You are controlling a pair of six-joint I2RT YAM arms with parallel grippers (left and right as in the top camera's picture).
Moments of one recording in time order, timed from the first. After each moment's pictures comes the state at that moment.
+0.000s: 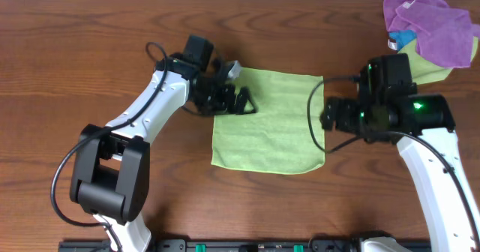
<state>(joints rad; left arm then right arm) -0.34 1.88 1.35 -0.87 0.68 -0.18 0.11 1.32 1.24 -1.19 -0.12 0.32</state>
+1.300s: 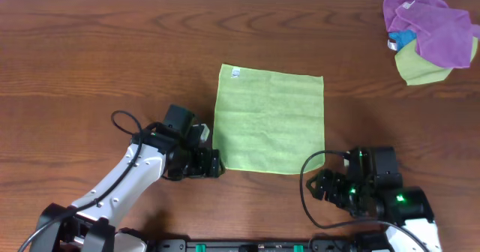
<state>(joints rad) -0.36 1.42 0.69 -0.67 0.47 -0.35 0.10 0.82 0.51 -0.97 -0.37 0.49</state>
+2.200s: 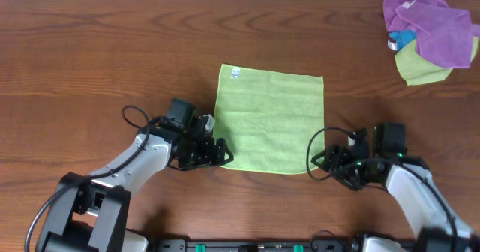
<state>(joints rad) -0.33 1.57 0.69 -0.47 0.60 -0.38 -0.16 1.35 0.50 -0.57 -0.58 0.33</state>
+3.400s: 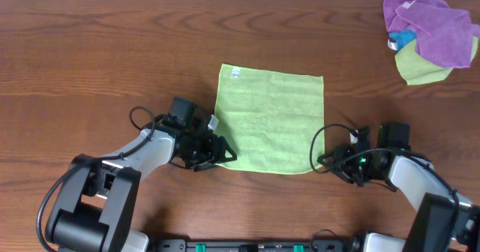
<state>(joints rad) -0.33 1.67 0.70 -0.39 0.75 -0.48 -0.25 1.46 0.51 -0.49 -0.64 0.28</state>
